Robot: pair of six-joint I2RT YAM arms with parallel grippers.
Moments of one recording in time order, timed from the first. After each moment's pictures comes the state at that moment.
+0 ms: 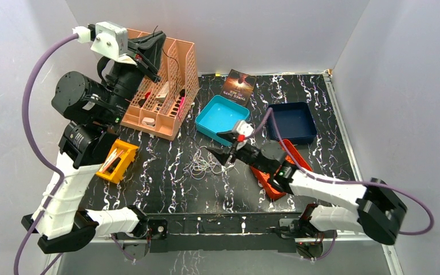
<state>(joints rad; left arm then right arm) -0.71 1.18 1.86 -0.24 -0.17 0.14 0.97 1.13 0.57 0.67 -0.09 -0.02</state>
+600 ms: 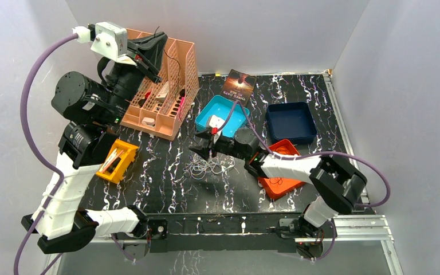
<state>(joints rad) -0.71 1.18 1.86 -0.24 -0.15 0.12 0.94 1.54 0.78 0.78 -0.31 -0.04</state>
